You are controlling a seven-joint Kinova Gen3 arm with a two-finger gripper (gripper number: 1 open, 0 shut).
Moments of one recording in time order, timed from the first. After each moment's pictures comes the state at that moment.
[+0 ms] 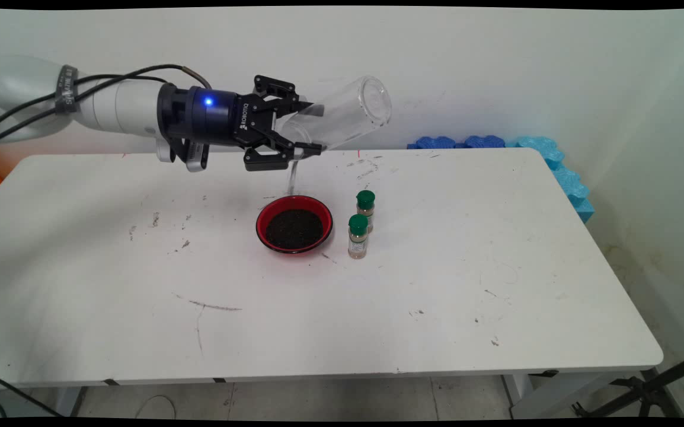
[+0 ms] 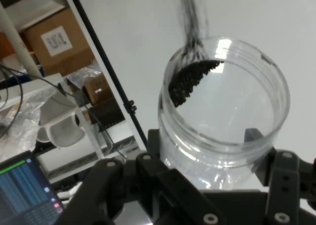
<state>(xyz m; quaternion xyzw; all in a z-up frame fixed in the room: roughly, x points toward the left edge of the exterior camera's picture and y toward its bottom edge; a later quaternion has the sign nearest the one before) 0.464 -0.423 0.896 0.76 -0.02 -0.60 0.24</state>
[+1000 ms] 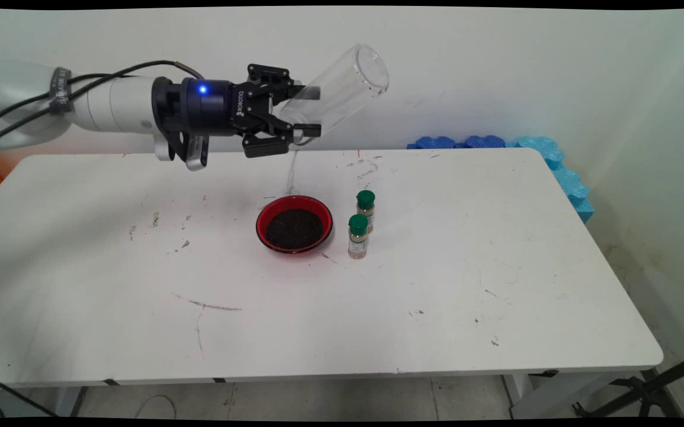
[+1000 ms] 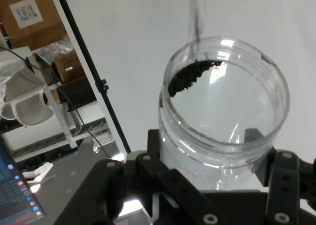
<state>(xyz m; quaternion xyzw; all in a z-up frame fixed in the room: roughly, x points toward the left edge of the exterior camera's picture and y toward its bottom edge) 0.467 -0.420 0.898 0.74 0.02 -0.63 0.24</state>
